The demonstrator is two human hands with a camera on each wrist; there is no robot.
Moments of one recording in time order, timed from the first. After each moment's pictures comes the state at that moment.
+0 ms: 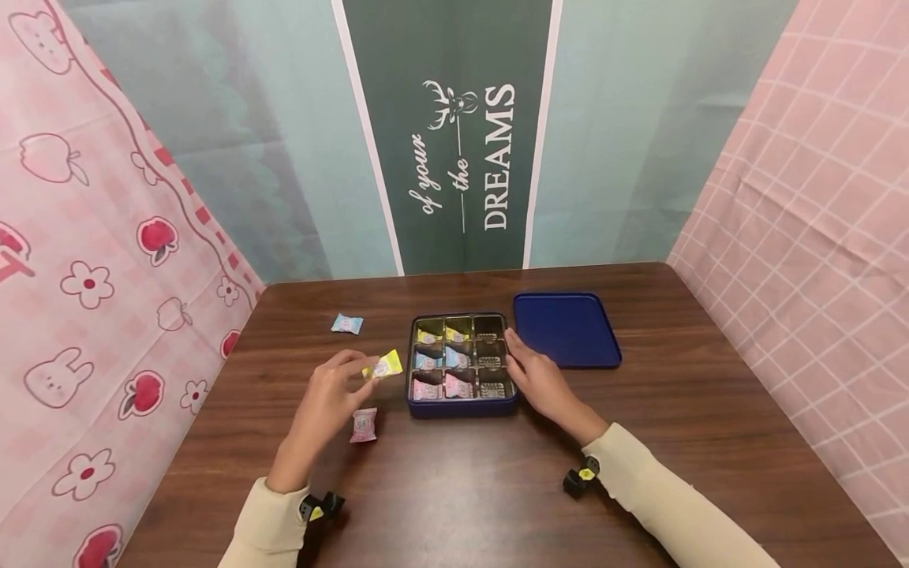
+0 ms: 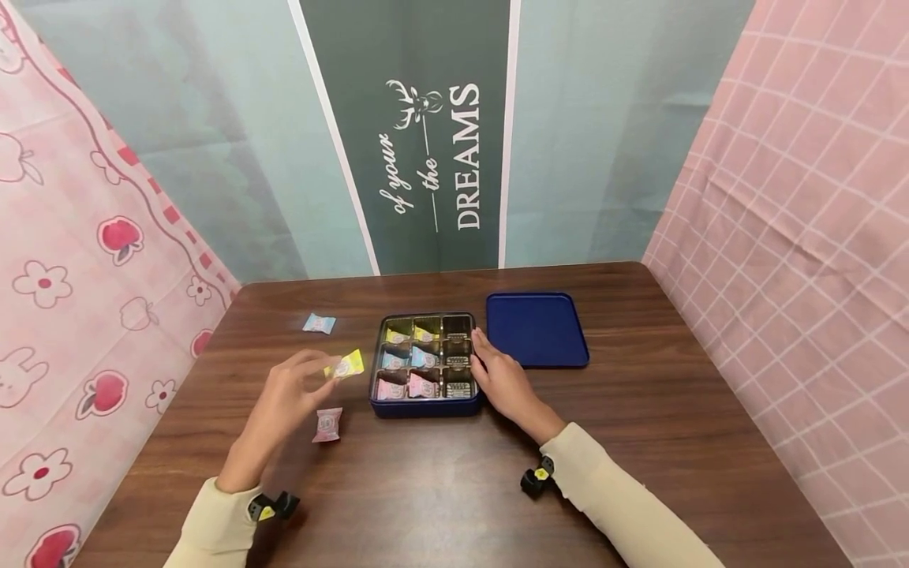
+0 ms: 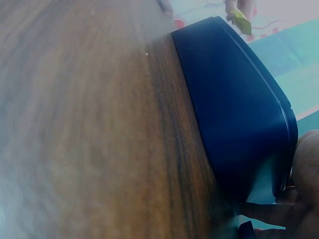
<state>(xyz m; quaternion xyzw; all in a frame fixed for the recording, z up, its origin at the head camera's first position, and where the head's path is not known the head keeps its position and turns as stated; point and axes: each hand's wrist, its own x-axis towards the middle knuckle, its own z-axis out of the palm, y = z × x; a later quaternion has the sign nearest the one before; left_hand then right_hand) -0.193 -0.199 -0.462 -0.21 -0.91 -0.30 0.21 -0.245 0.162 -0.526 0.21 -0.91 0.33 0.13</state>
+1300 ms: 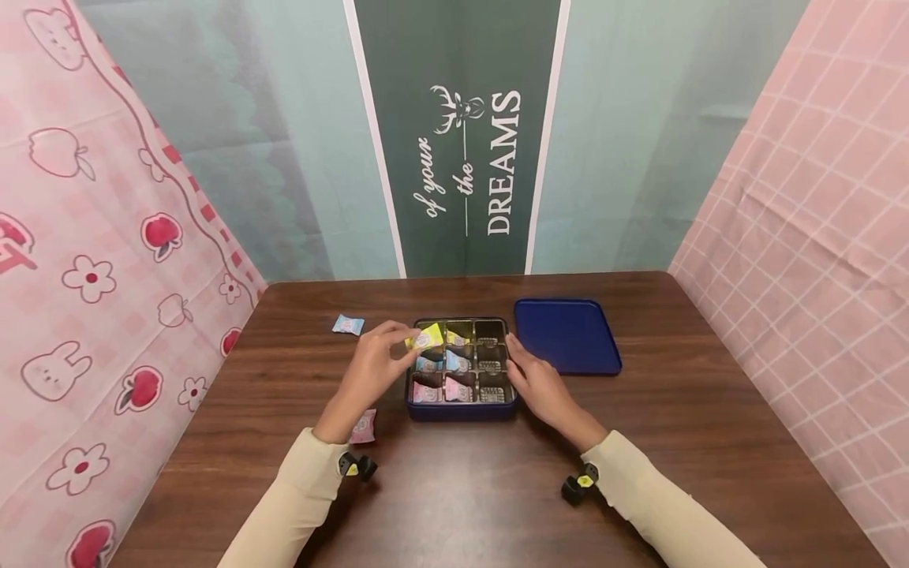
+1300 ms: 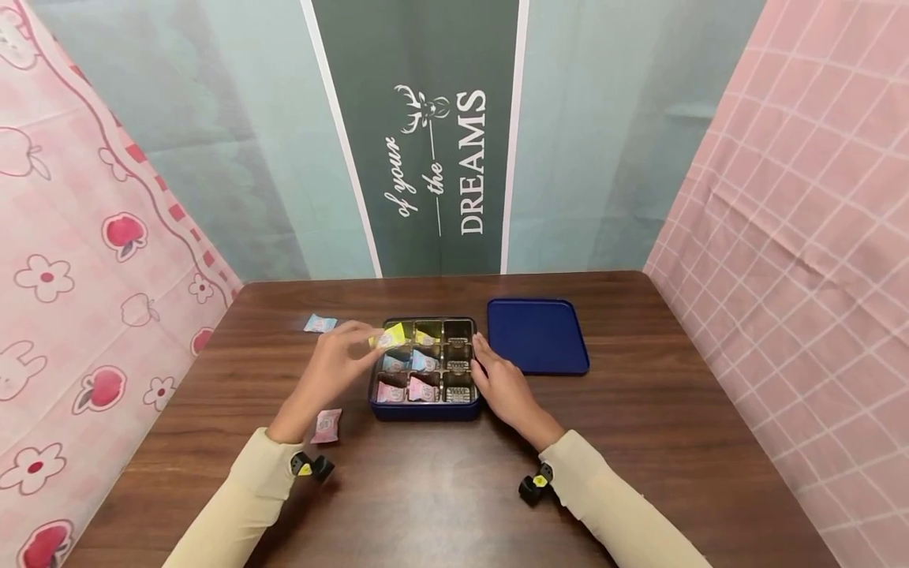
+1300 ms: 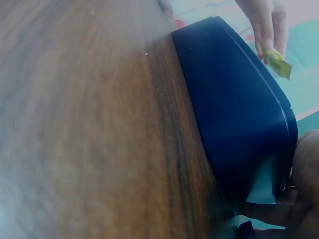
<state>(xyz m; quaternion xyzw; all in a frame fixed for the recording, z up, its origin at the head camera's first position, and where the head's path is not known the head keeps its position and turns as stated) -0.240 -0.146 -0.454 -0.23 -0.89 -0.34 0.21 -0.245 0.160 -0.527 0.21 -0.91 0.32 0.13</state>
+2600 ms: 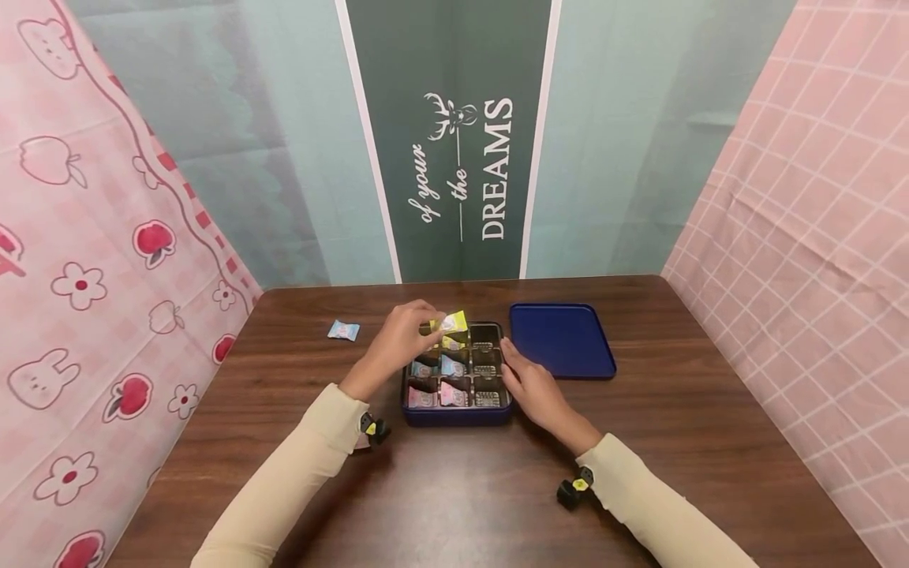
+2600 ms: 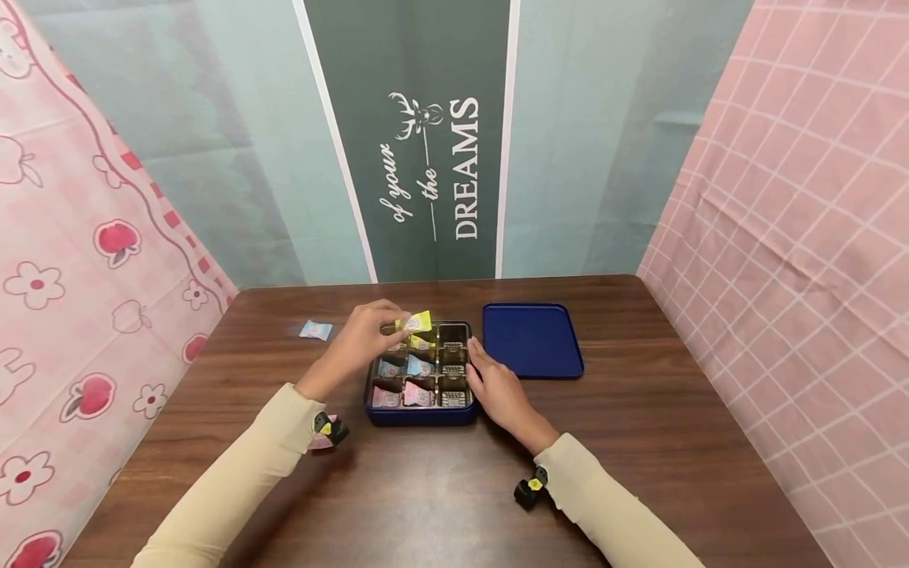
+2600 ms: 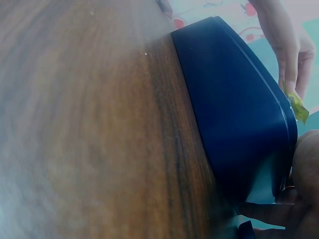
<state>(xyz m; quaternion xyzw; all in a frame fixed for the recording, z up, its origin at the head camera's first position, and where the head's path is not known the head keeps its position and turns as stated) -0.289 -0.108 -0.431 -0.30 -0.90 -0.28 0.14 -0.246 0.161 -0.530 0.21 -0.91 0.32 0.14</state>
